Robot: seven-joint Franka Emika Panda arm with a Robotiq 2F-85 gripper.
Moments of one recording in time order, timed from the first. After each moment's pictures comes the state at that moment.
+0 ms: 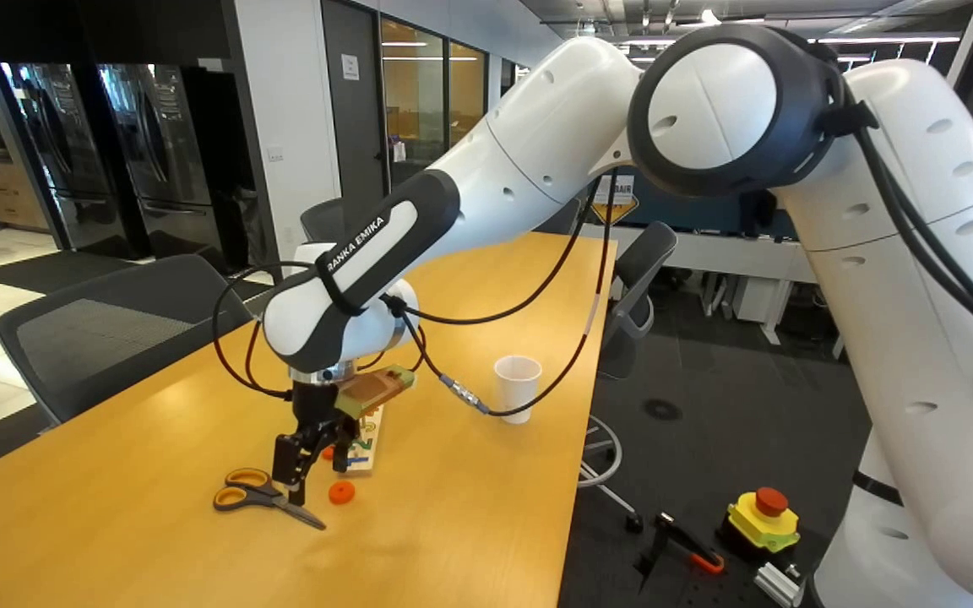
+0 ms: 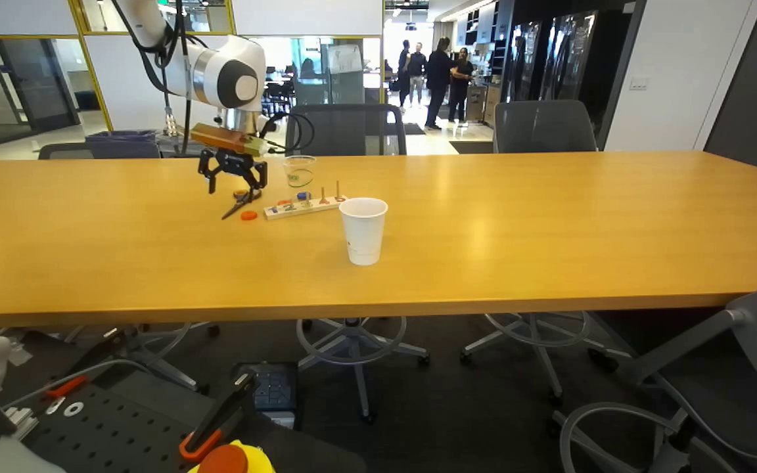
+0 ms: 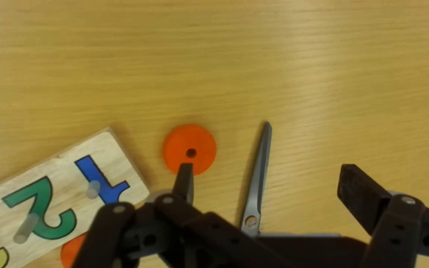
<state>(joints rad) 0.14 0.59 0.21 -1.80 0.16 2.34 -0.22</state>
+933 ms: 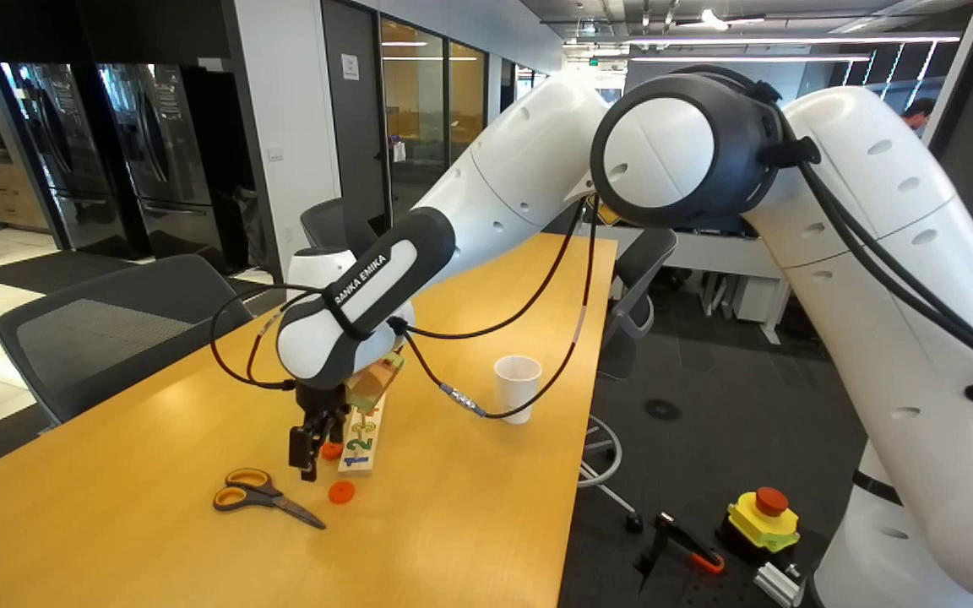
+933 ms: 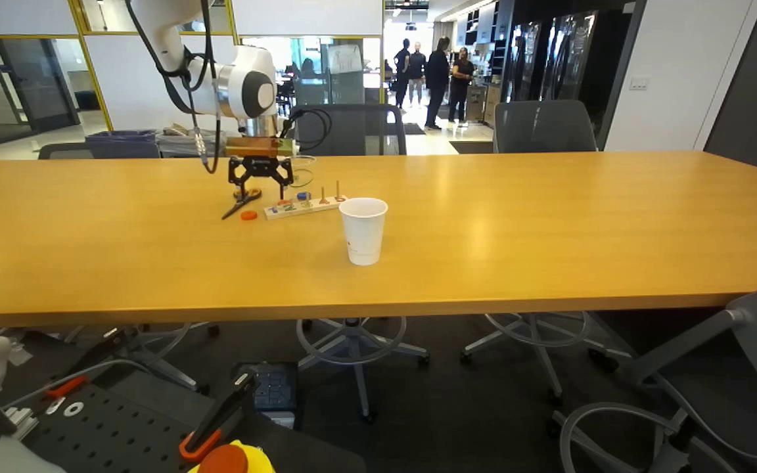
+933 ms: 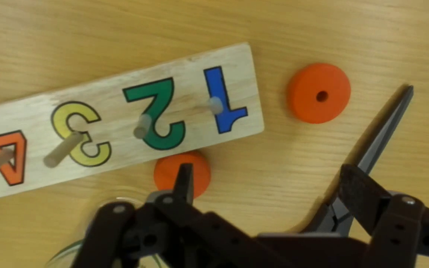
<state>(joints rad) 0.13 0.70 0.18 -1.69 -0.05 2.44 -0.31</state>
